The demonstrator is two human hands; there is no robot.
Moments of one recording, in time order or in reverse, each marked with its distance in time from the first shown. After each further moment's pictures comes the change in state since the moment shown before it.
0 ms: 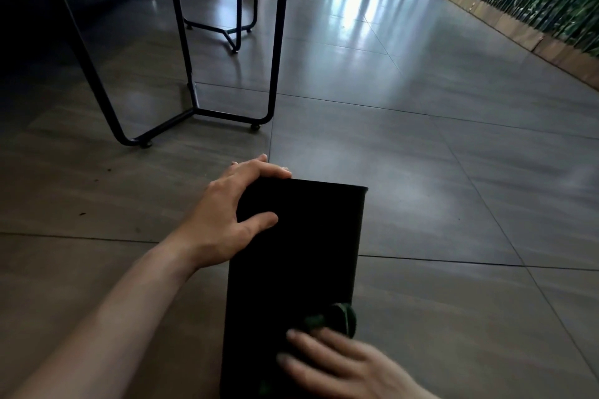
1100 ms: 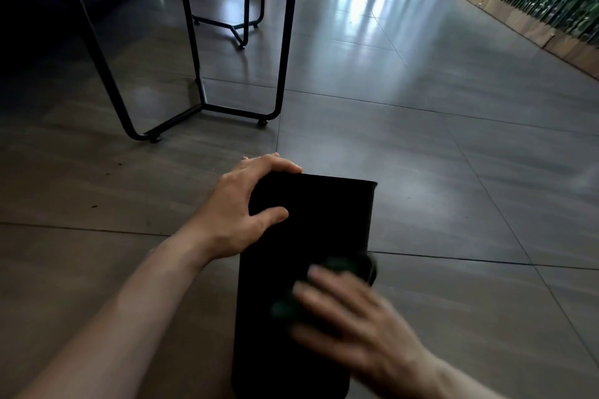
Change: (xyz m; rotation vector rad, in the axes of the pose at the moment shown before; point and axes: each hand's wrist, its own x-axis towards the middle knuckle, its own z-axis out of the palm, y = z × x) left_hand -0.002 0.003 -0.002 0.014 0.010 0.006; right_hand 0.022 0.026 -0.005 0.250 0.085 0.162
